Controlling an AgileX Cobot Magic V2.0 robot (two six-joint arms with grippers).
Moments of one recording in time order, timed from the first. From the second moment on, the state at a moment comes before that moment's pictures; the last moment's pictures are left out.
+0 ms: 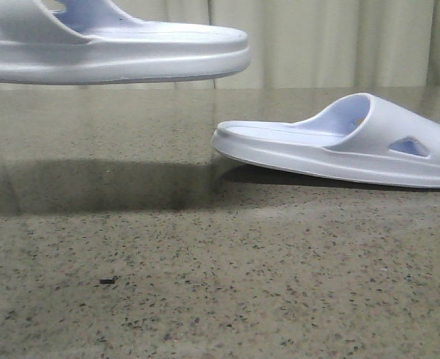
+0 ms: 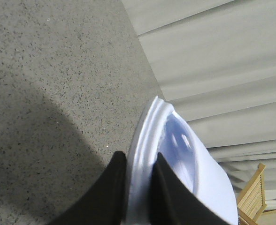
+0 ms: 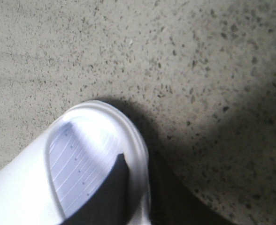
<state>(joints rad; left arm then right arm) -0.13 0.70 -0.38 -1.56 0.38 0.38 0.04 1.20 -0.53 0.76 0.25 0.26</state>
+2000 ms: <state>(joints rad) -0.13 0.75 -0.38 -1.66 0.43 0.38 0.22 0.79 -0.72 0.76 0.37 0.19</state>
